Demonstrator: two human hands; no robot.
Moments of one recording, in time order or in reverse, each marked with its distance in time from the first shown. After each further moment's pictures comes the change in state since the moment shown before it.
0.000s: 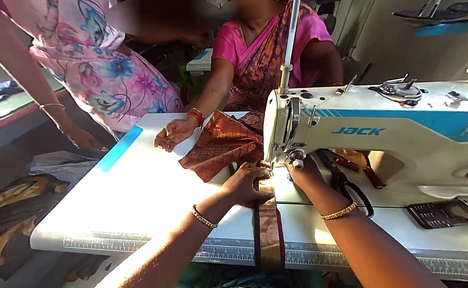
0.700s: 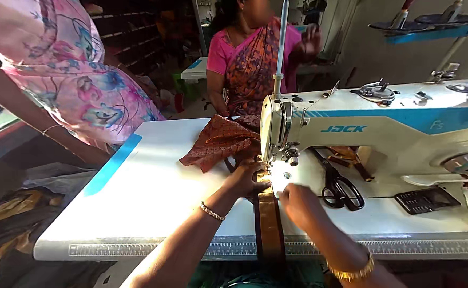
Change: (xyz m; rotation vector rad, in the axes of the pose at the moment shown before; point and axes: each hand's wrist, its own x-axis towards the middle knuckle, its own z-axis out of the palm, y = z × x) left_hand 0.014 -0.011 0.001 0.009 -0.027 -0.040; right_hand -0.101 -0.039 -0.025 0.039 -0.239 0.149
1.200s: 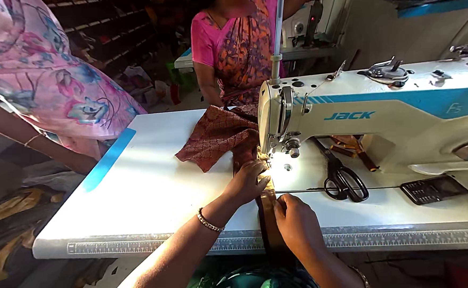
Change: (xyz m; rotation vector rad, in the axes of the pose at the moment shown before) left_hand -0.021 0.028 0.013 -0.001 0.056 -0.023; right_hand -0.039 -0.008 0.034 0.107 0.064 0.054
